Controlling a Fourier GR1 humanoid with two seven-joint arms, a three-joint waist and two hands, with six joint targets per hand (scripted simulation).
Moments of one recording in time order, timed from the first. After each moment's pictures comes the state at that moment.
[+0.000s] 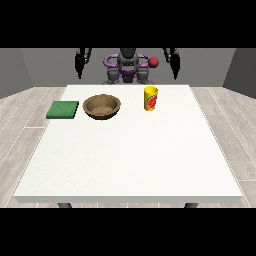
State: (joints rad) left arm 0.00 0.10 0.00 -1.55 -0.01 0.00 -0.01; right arm -0.01 -0.14 -0.01 -1.58 -0.02 0.01 0.01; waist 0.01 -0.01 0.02
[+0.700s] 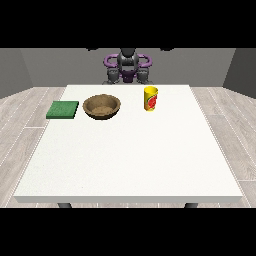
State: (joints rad) left arm -0.20 0.03 0.04 -1.65 0.18 0.06 0.09; right arm -0.17 -0.03 0.19 -1.74 -0.07 -0.24 0.15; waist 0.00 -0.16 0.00
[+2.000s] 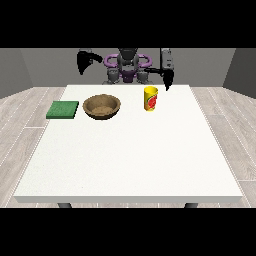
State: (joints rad) left arm -0.25 0.02 0.03 -1.31 0.09 0.00 -0.42; right arm -0.46 -0.15 -0.02 -1.53 -0.04 -0.24 0.04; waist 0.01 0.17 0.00
